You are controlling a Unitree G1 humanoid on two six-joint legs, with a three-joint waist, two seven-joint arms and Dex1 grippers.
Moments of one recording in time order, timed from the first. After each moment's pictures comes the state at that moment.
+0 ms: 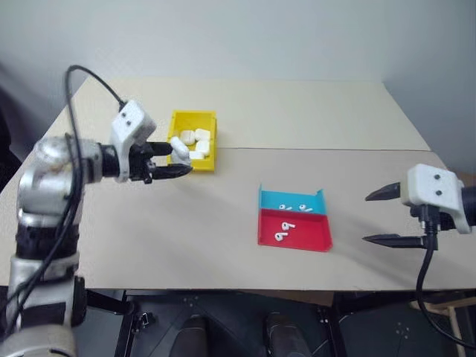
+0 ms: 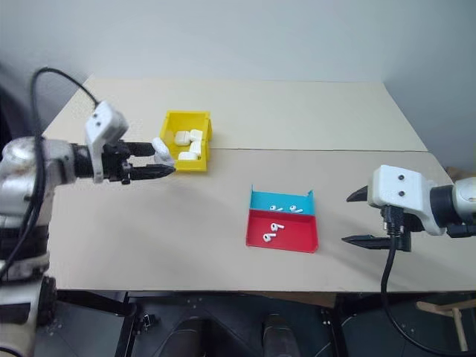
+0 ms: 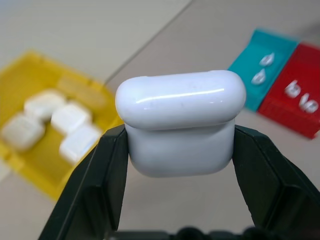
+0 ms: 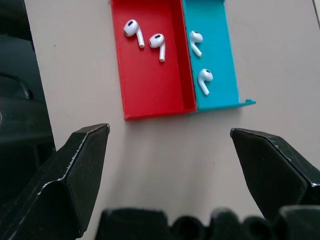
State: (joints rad) left arm -0.57 0.68 0.18 -0.23 -0.28 0.68 -1.17; right arm -0.24 -1.33 -0.19 -0.40 0.43 0.54 1.30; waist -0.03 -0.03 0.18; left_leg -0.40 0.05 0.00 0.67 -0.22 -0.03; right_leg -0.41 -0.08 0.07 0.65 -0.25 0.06
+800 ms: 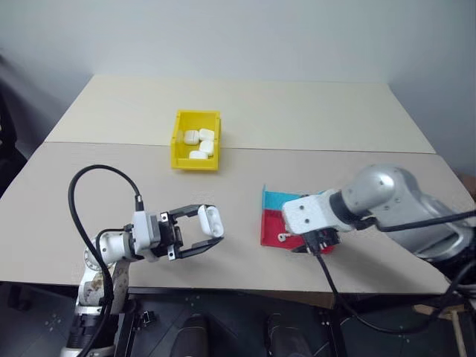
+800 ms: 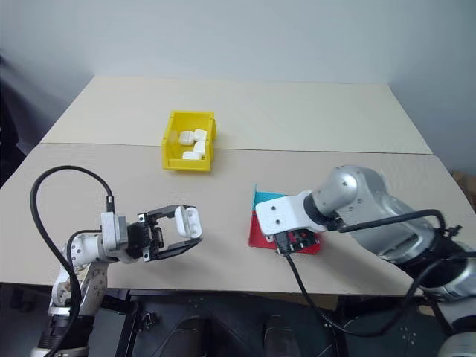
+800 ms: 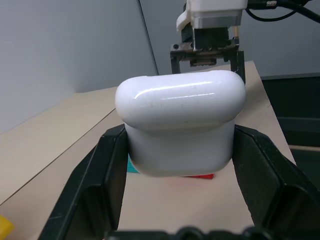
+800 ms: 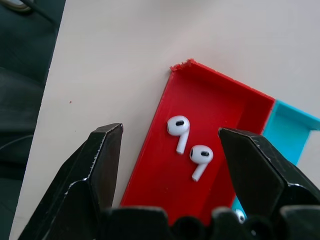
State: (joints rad) left arm -0.11 0.41 0.11 -0.14 -0.43 -0.20 -1.26; right arm -0.83 -0.98 0.61 -0.45 0.01 0.62 1.34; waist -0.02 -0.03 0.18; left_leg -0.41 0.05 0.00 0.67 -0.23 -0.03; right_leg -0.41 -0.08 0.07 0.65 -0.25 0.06
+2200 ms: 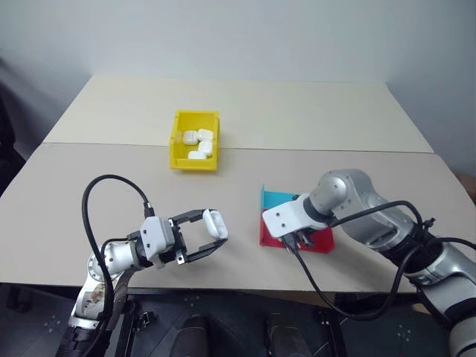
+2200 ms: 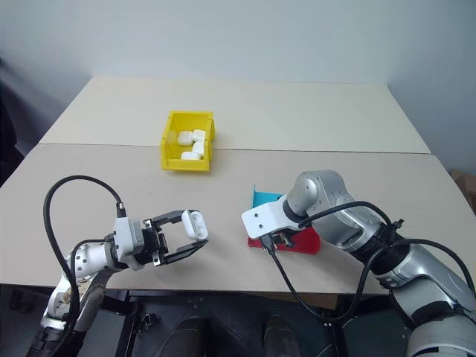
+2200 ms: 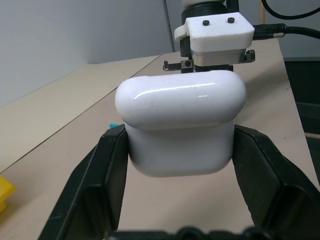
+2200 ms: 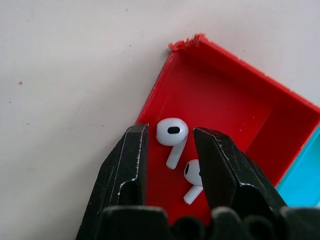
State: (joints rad) left arm -0.04 0.50 0.00 -0.24 -0.38 -0.15 -1.03; right arm -0.85 -0.78 0.70 -0.20 -0.27 0.48 1.45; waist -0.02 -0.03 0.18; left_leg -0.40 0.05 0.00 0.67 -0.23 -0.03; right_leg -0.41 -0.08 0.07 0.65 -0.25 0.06
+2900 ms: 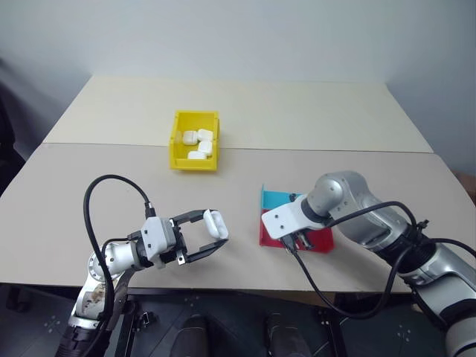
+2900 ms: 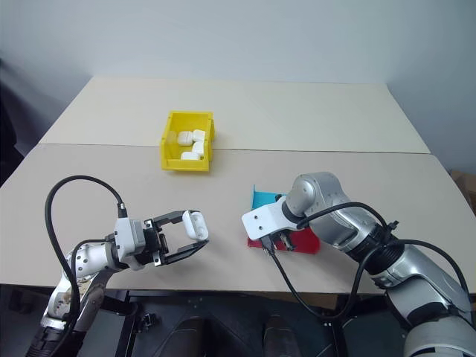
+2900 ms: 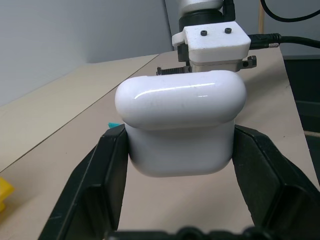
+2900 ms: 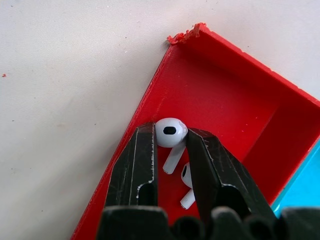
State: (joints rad) left arm -0.04 0.51 0.00 -0.24 -0.38 -0.15 -1.03; right arm -0.84 -0.76 0.69 -0.16 -0.31 0.42 1.45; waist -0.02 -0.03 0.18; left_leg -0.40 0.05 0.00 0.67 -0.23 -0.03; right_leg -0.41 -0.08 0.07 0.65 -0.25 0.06
